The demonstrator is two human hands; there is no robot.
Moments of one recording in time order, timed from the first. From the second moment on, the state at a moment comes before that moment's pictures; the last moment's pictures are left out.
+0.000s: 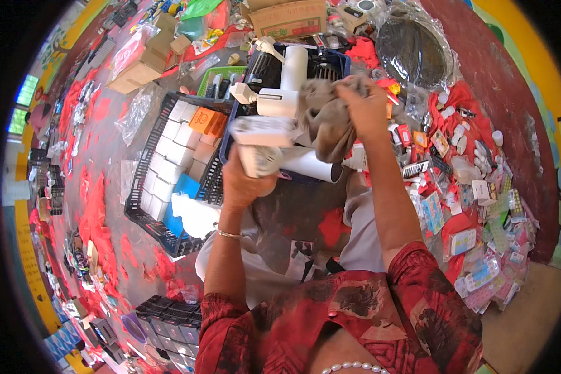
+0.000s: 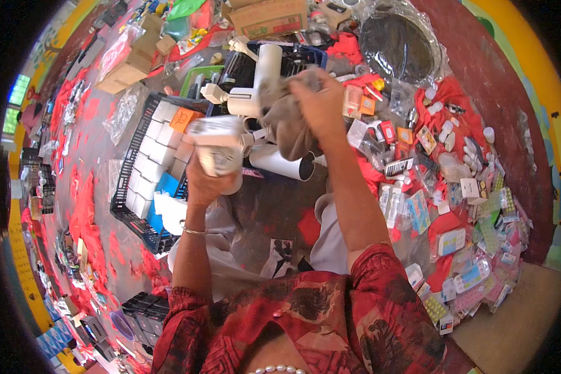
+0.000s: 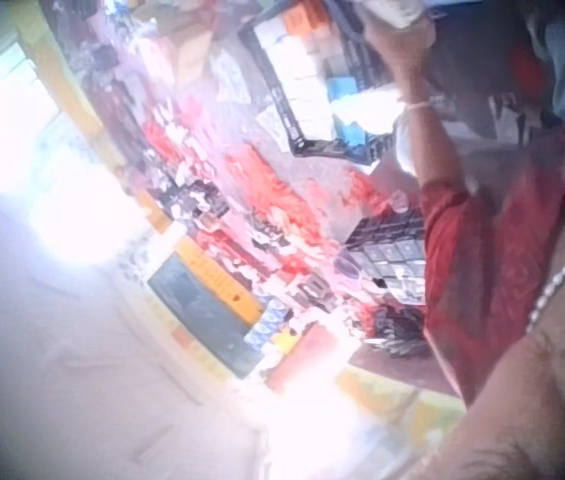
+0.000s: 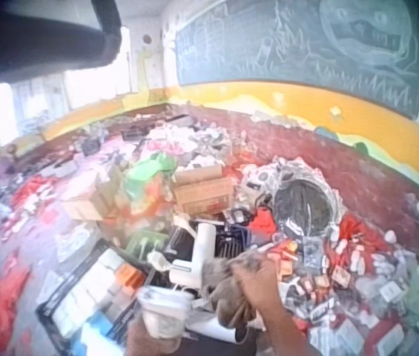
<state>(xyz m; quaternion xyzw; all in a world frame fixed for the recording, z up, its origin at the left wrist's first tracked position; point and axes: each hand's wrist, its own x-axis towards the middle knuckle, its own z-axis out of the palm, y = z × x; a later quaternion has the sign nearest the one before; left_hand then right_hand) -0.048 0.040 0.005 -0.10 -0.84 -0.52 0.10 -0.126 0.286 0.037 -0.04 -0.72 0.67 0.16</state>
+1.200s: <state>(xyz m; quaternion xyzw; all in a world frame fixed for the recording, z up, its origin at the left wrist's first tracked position) -0.146 0.086 -0.055 0.24 -0.59 -0.72 -0.28 -0.109 0.377 0.028 -0.26 -0.28 0.90 0.20</state>
